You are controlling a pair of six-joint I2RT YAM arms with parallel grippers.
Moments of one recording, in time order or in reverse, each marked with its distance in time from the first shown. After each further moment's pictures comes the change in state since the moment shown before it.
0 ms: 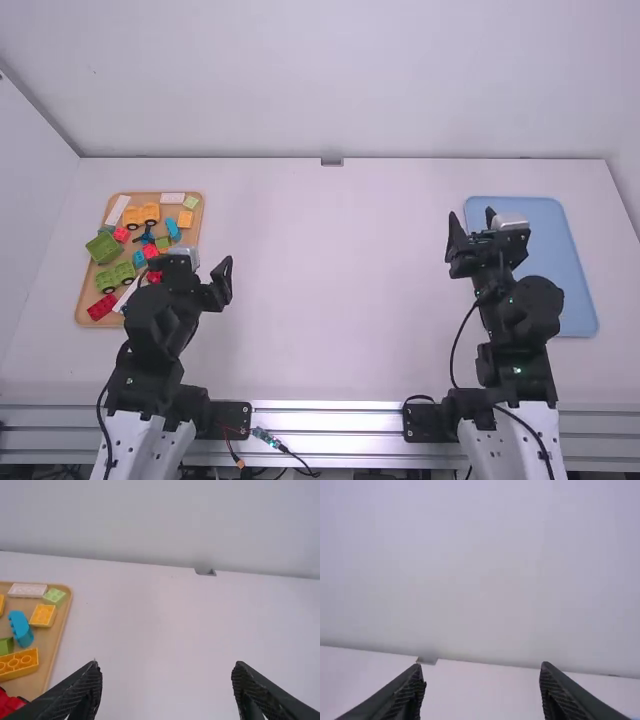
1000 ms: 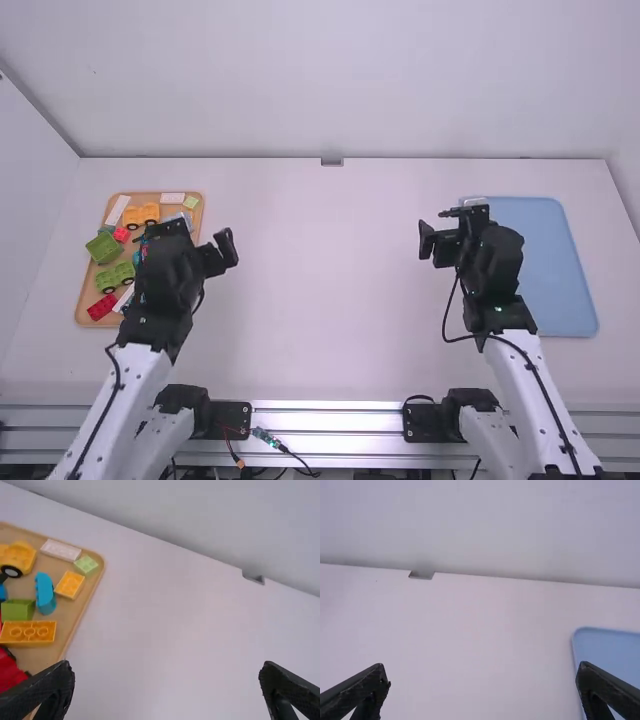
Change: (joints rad) left arm 0.000 0.428 0.171 0.076 -0.182 -0.217; right arm 0.000 0.388 0.020 -0.038 -0.021 -0.025
